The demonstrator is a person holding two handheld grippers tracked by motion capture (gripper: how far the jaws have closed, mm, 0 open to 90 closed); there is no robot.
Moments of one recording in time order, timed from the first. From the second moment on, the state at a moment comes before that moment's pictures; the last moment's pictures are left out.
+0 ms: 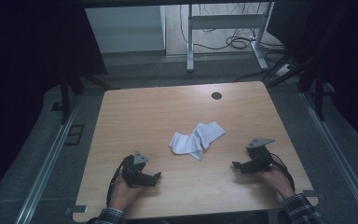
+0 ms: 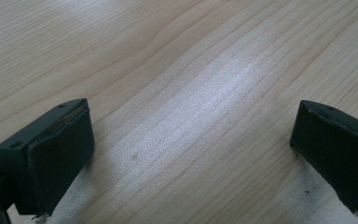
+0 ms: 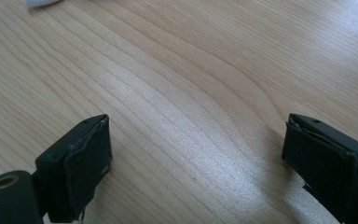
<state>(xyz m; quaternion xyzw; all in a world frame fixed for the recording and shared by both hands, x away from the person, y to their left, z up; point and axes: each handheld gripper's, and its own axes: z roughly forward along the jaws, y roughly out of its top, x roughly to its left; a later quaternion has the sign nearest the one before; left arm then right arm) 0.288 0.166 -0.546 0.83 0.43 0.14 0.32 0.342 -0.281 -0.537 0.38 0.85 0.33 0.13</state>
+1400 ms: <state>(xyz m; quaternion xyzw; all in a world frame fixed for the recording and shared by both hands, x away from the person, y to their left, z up) 0.288 0.165 -0.546 0.83 0.43 0.14 0.32 0.414 -0.261 -0.497 0.41 0.83 0.36 0.11</state>
